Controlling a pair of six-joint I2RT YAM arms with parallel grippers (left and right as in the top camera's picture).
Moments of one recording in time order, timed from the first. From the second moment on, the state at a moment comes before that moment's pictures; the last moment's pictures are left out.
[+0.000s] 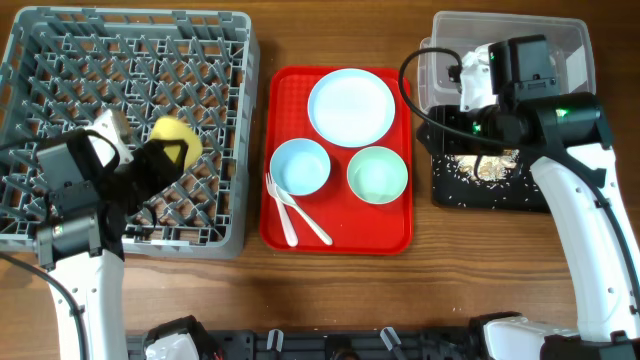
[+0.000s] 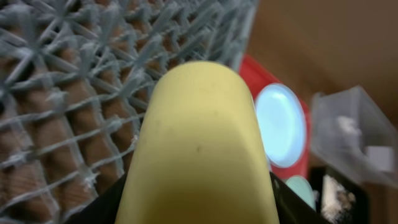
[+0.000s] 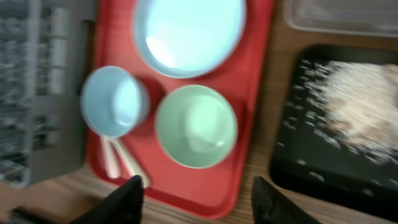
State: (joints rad) left arm 0.31 1.06 0.93 -0.72 0.44 -0.36; right arm 0.15 1.45 1.48 -1.18 -0.26 0.15
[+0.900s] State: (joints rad) left arm 0.31 1.36 1.06 -0.98 -0.03 -0.33; right arm 0.15 1.45 1.48 -1.23 0.00 0.10
